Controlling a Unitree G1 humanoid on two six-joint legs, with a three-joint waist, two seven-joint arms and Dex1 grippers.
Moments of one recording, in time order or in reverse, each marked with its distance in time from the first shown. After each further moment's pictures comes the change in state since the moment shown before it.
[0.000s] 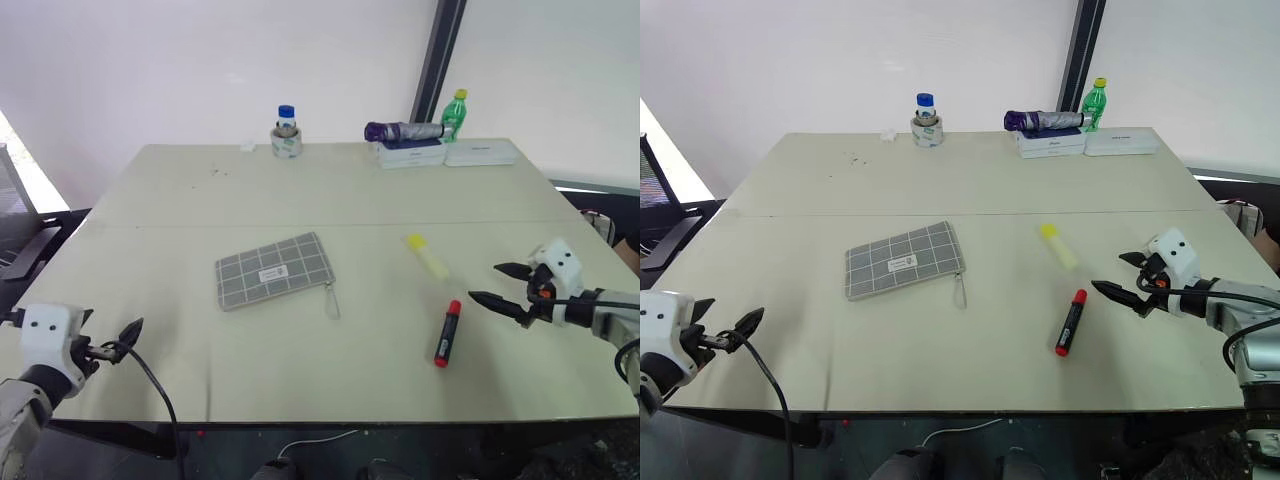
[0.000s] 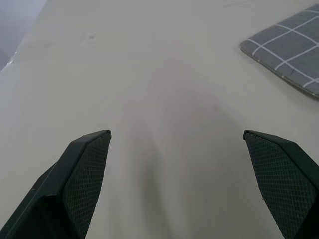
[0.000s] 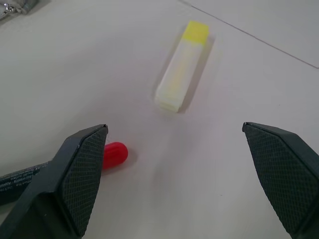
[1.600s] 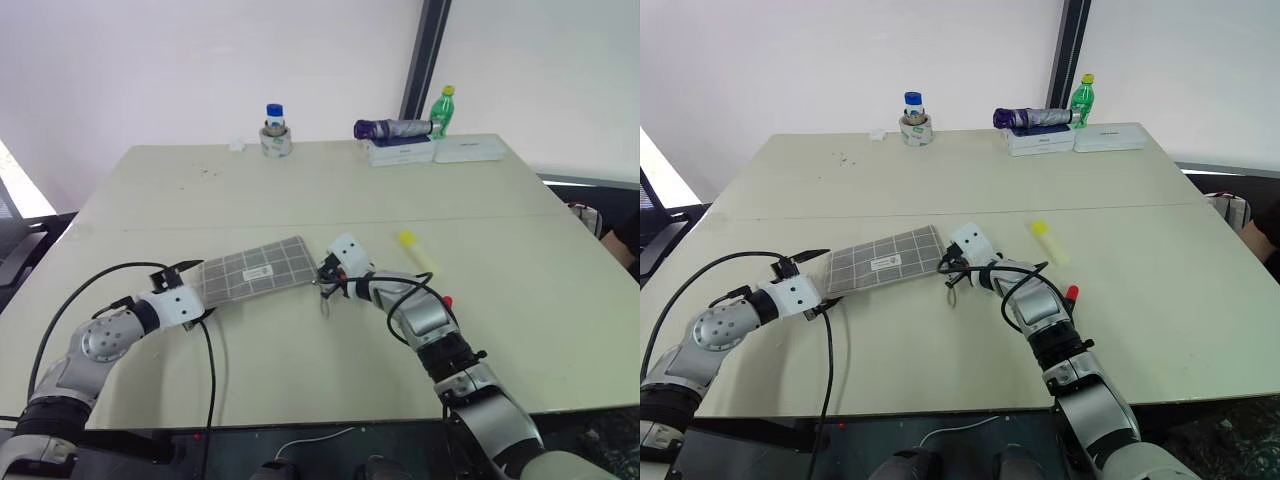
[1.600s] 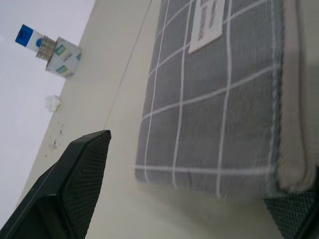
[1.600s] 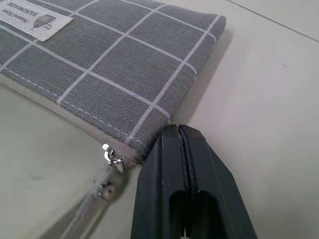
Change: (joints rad) left arm -0.553 0.170 -0.608 0.816 0.630 -1.050 -0.038; right arm -0.429 0.717 0.479 0.177 -0.288 0.160 -0.482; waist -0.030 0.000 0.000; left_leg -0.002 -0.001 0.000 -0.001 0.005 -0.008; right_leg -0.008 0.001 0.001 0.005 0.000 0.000
